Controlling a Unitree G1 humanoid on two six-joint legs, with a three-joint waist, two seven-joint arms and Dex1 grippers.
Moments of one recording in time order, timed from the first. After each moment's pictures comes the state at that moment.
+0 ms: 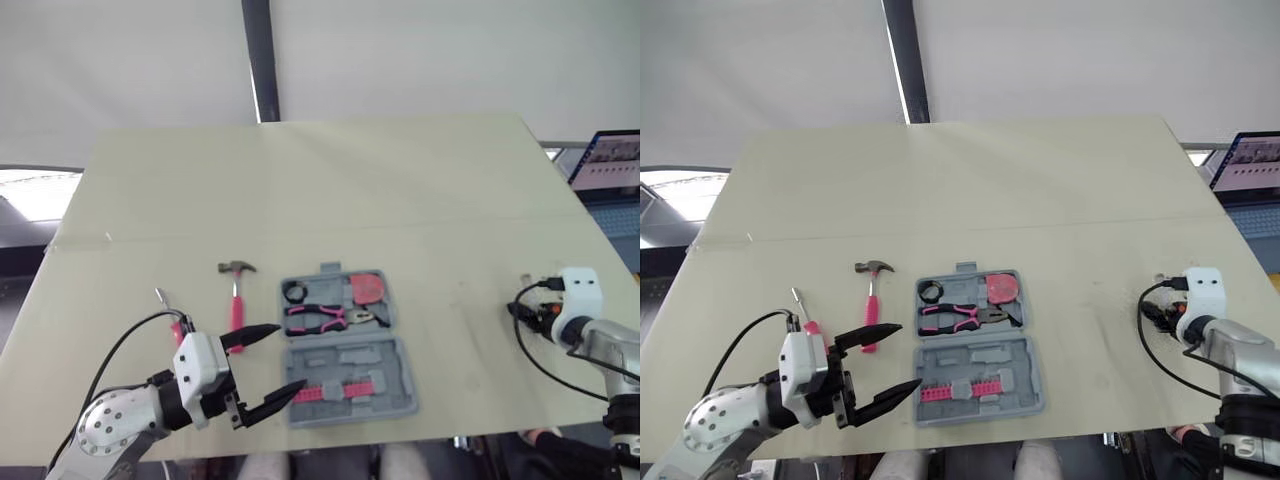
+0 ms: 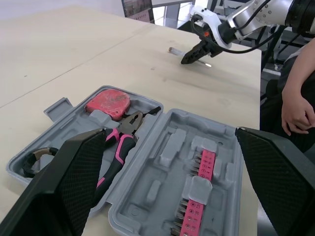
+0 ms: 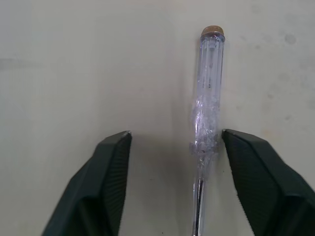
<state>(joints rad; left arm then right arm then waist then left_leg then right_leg) 0.38 0.59 0.08 -0.71 -0.49 0.24 -0.73 -0.26 -0.72 -0.32 0.32 0.30 0.69 0.46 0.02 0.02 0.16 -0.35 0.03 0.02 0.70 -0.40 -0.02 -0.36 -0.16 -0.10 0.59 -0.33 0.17</state>
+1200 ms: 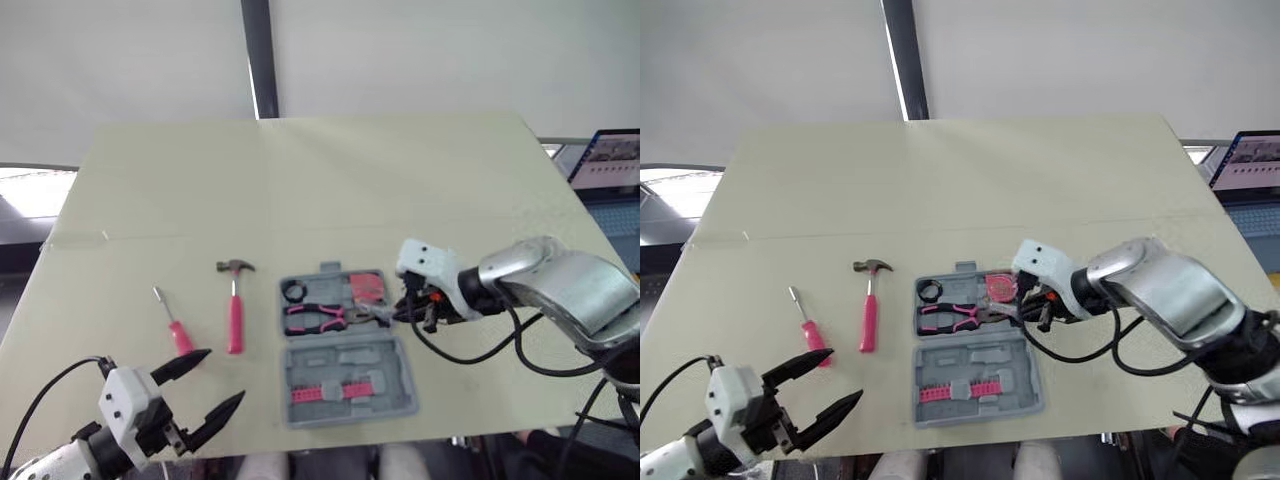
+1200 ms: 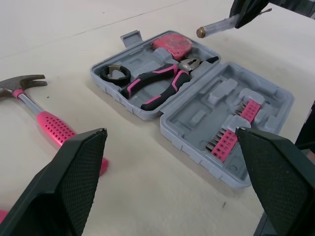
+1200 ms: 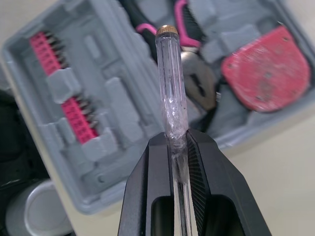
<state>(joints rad) 0.75 0.50 0.37 -0.67 -0.51 0.12 -0.79 -0.85 -0.93 0.52 -0.52 0.52 1.34 0.94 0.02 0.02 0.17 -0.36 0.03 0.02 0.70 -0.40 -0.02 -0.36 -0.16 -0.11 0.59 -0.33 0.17</state>
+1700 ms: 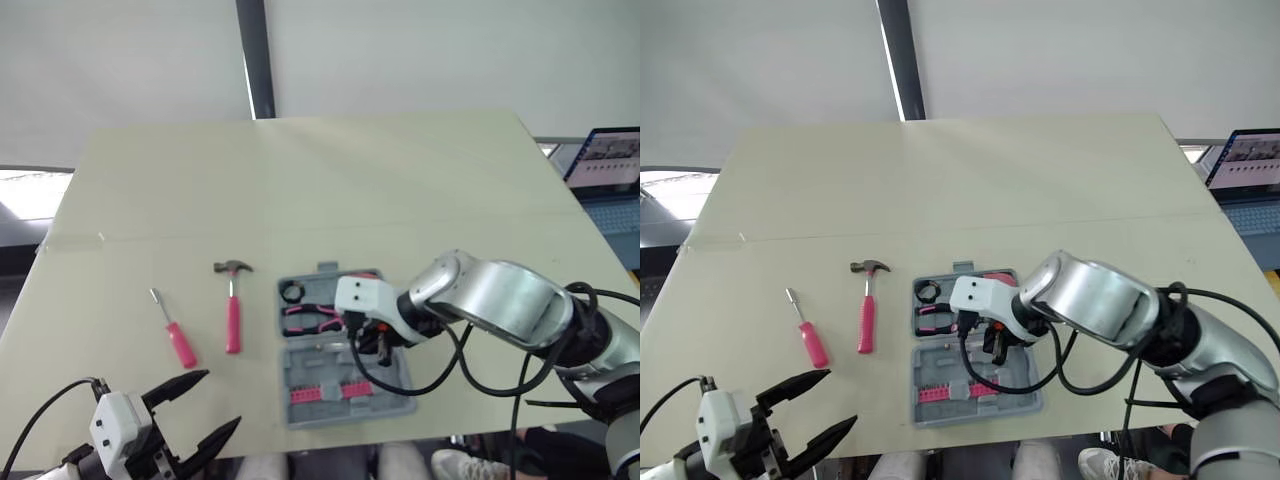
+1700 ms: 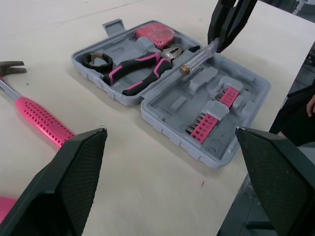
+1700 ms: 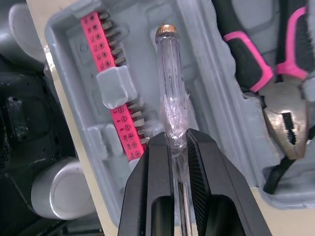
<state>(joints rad) 0.82 0.48 0.38 -0.62 -0.51 0.04 -0.87 -1.01 -0.71 0.79 -0.50 0.52 1.53 0.82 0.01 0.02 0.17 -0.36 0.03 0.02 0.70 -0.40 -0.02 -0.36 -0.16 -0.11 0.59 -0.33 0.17</state>
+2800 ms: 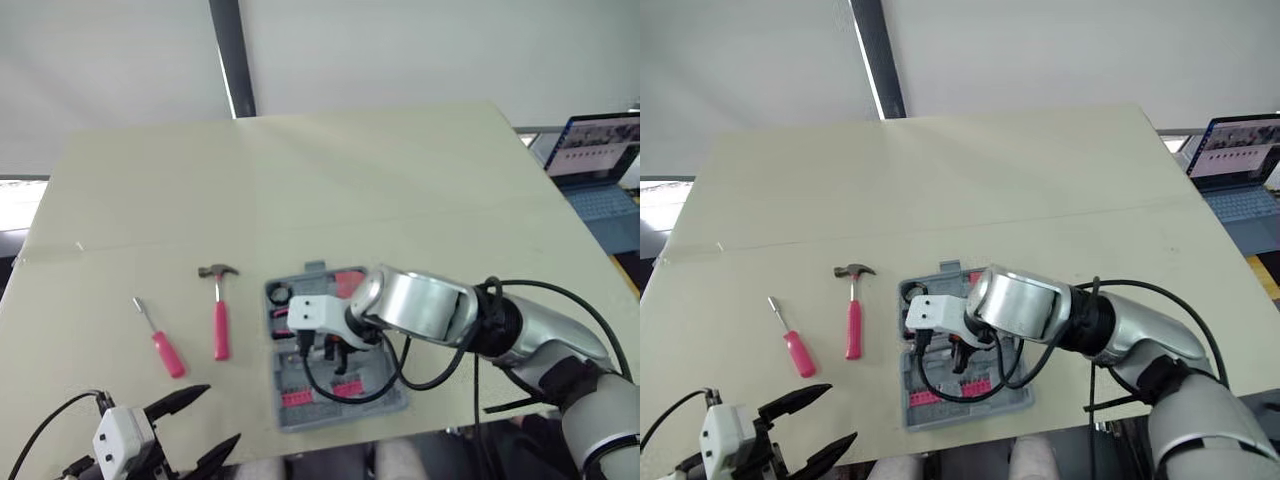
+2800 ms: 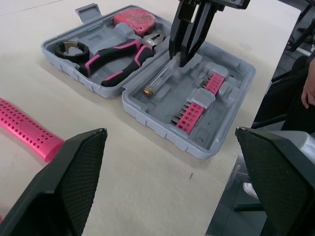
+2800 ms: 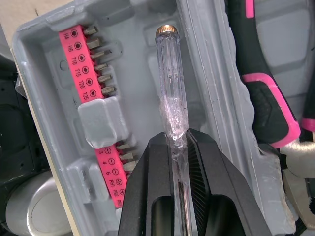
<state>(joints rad) 0.84 0.48 0.35 -0.58 -0.47 -0.01 -0.90 -1.10 -0.47 0.97 -0.32 0.45 1.46 0.75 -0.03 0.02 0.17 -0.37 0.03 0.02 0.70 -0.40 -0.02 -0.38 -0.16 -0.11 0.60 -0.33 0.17</state>
